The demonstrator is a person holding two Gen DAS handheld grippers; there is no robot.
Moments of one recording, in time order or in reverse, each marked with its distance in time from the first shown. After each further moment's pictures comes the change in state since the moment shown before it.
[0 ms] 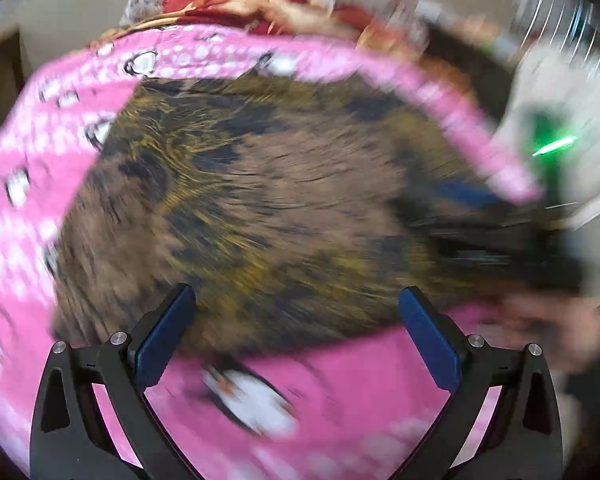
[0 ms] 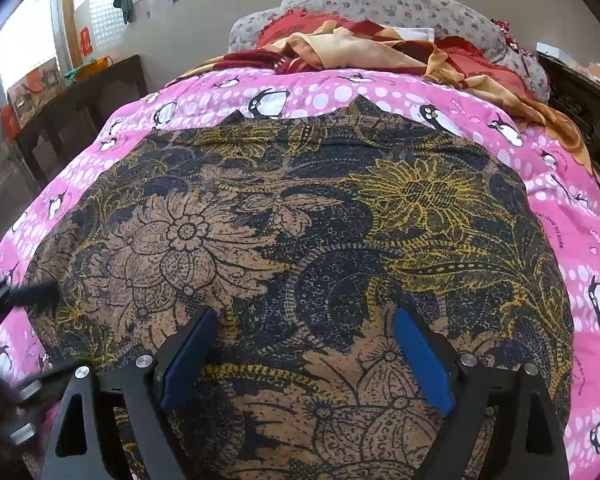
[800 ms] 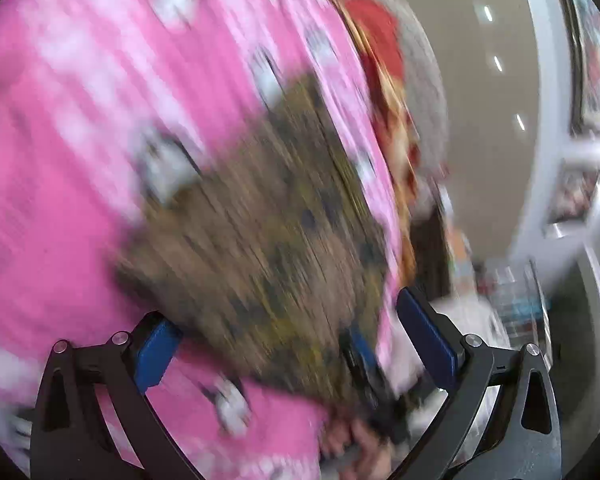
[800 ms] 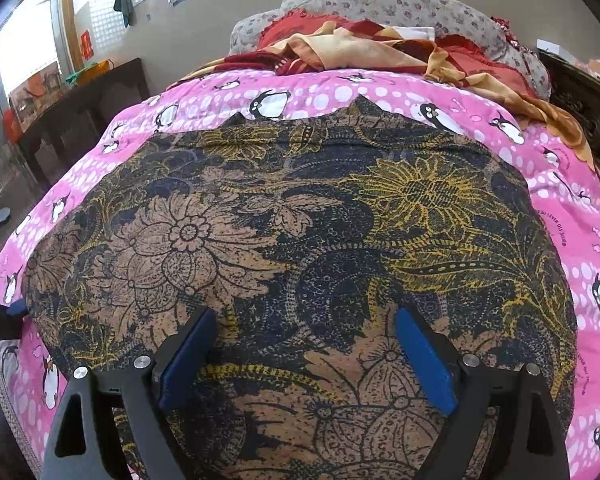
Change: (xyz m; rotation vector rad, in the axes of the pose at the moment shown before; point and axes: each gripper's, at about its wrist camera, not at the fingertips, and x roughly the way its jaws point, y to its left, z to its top) left arm -0.008 0.126 -0.007 -0.837 -0.023 -0.424; right arm 0.000 -0.002 0.000 0.011 -0.003 0.020
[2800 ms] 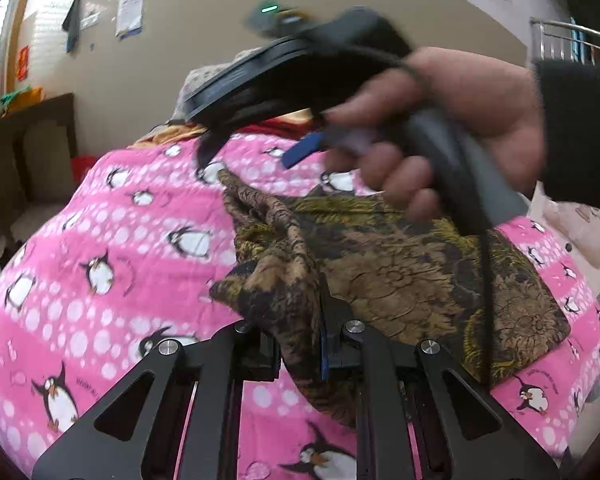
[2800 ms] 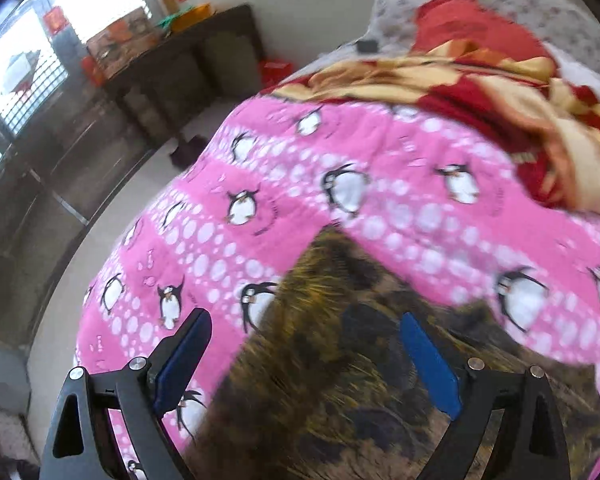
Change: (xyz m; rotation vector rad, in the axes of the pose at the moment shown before) left arm 0.034 -0.091 -0.059 1.000 -0.382 0.500; right arm 0.080 0.170 0.208 -0.264 0.255 0.372
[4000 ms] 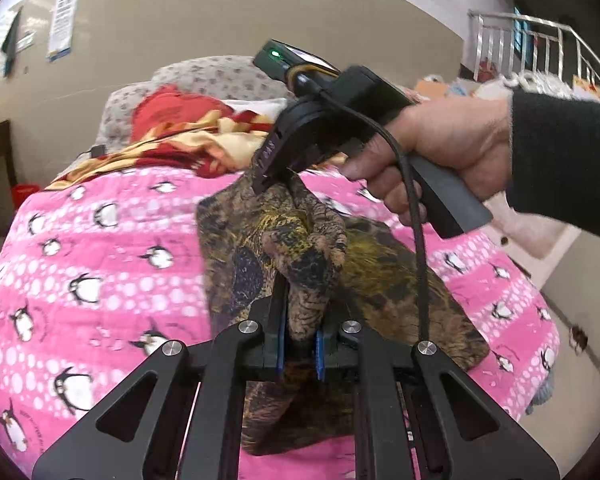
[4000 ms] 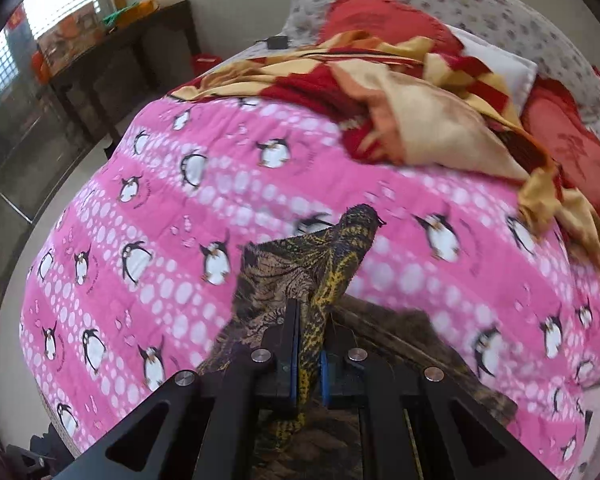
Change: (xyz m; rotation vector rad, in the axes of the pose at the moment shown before) left arm -0.012 -0.099 0.037 0.106 0.001 -0.229; right arm -0.097 -0.120 -0.065 0.094 -0.008 -0.242
